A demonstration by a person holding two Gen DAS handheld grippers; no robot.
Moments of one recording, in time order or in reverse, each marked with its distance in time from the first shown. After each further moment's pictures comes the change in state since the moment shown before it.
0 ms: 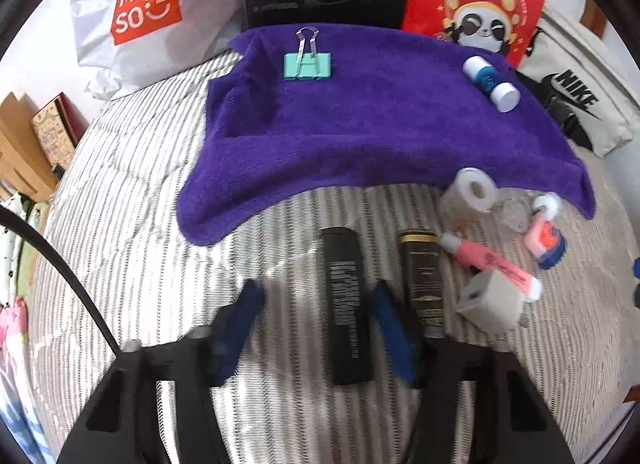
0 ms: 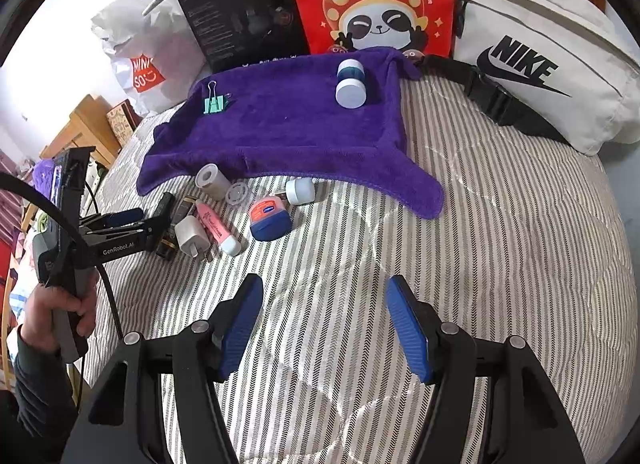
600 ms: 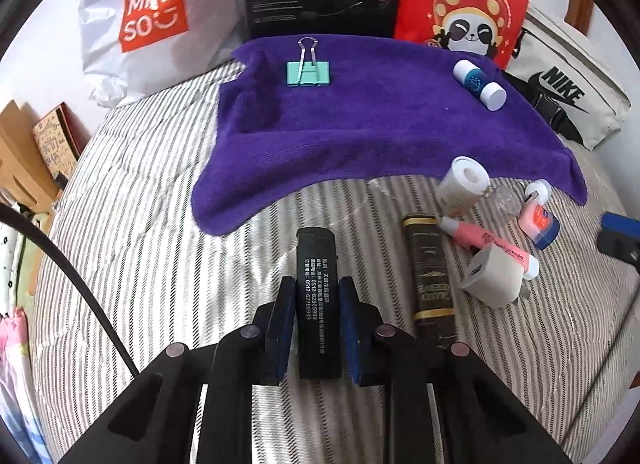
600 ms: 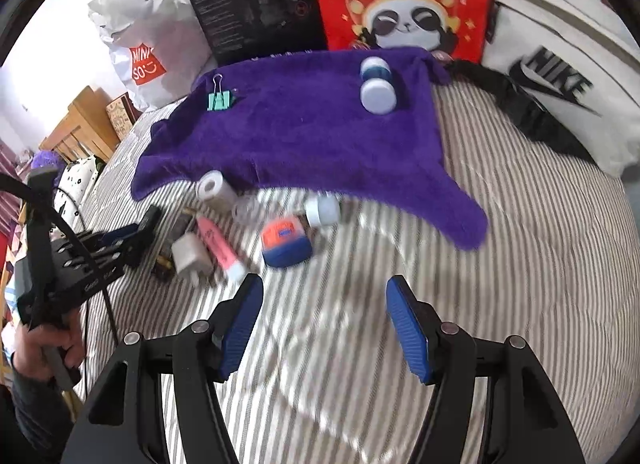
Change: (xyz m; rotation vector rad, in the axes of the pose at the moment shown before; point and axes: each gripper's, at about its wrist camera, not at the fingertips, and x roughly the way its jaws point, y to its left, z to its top) left arm -0.010 0.012 -0.012 0.011 -0.043 -0.015; right arm 0.036 0.024 0.024 -0.040 -0.006 -0.007
